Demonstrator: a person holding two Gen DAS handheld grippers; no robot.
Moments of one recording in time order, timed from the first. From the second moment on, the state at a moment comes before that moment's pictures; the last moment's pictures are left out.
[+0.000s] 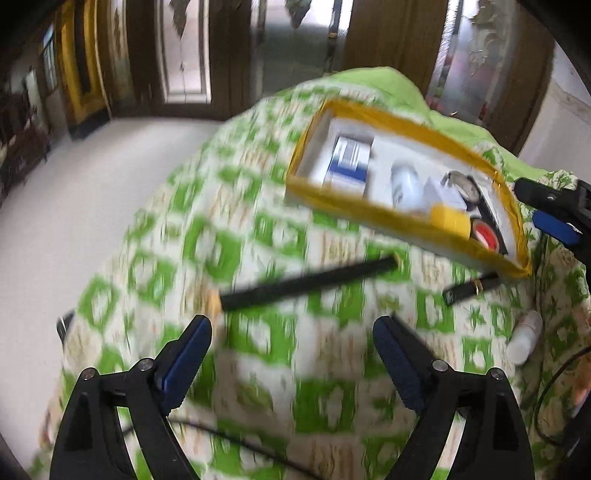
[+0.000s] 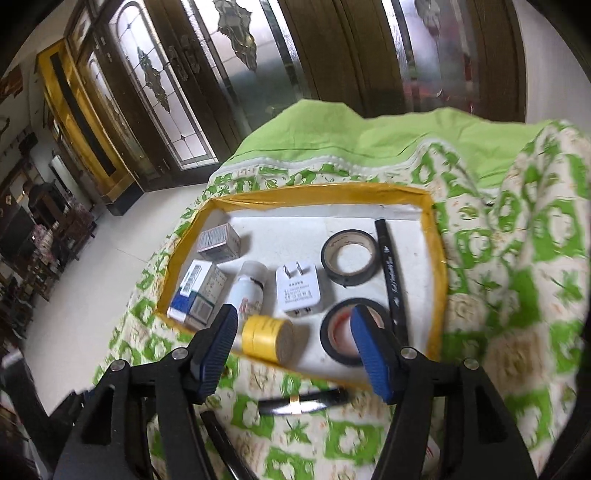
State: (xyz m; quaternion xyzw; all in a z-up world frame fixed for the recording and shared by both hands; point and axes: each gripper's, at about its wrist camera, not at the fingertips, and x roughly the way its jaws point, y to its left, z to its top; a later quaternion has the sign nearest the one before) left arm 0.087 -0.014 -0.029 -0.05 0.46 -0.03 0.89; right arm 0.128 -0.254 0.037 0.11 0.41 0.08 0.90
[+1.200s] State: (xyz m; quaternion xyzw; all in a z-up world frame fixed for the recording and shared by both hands) left arm 0.075 -0.120 -0.056 -0.07 0.57 -0.09 0.81; right arm 0.069 -0.293 0.022 0.16 0.44 0.05 0.88
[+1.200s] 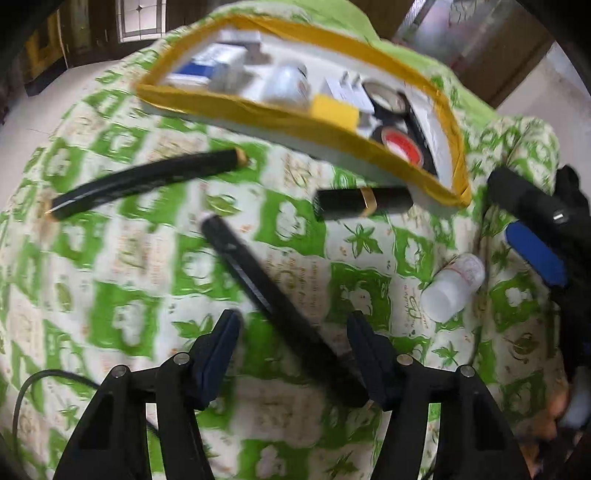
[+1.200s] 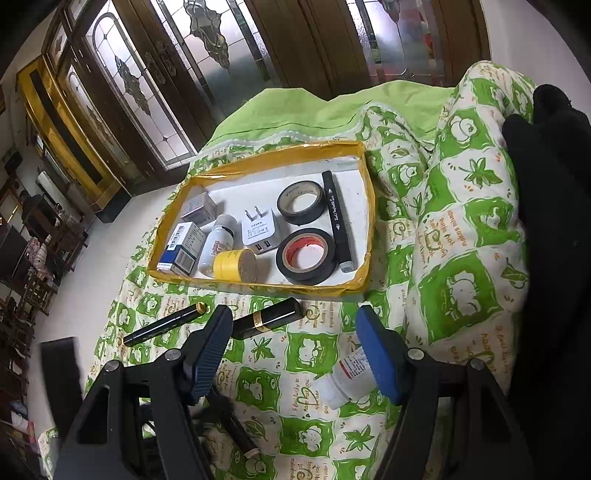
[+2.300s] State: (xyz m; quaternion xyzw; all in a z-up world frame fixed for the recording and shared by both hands) left arm 0.067 -0.057 -0.061 -0.05 0.55 -0.13 0.82; right arm 0.139 -0.273 -0.077 0.36 0.55 0.03 0.76
